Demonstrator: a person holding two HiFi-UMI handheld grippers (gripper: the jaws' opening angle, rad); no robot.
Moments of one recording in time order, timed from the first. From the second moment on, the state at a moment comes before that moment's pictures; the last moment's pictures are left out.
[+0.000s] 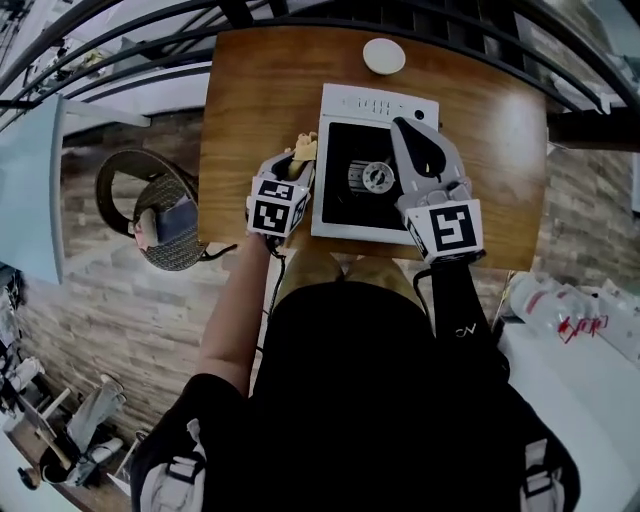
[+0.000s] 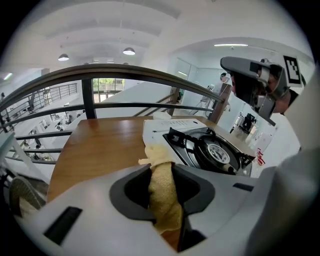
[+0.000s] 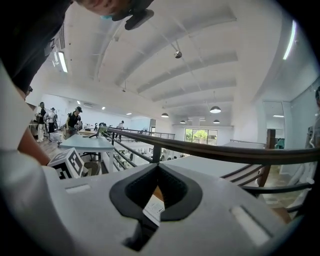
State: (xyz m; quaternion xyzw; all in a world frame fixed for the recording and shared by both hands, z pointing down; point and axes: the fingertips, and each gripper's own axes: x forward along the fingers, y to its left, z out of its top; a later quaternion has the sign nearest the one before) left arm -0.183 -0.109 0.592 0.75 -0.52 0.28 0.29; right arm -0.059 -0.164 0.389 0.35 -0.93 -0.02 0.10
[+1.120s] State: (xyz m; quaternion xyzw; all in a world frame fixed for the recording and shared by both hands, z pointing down) left arm -0.152 -0.014 0.535 0.69 -0.63 0.25 0.25; right arm 0.028 -0.122 0.366 0.34 -0.94 -0.04 0.03
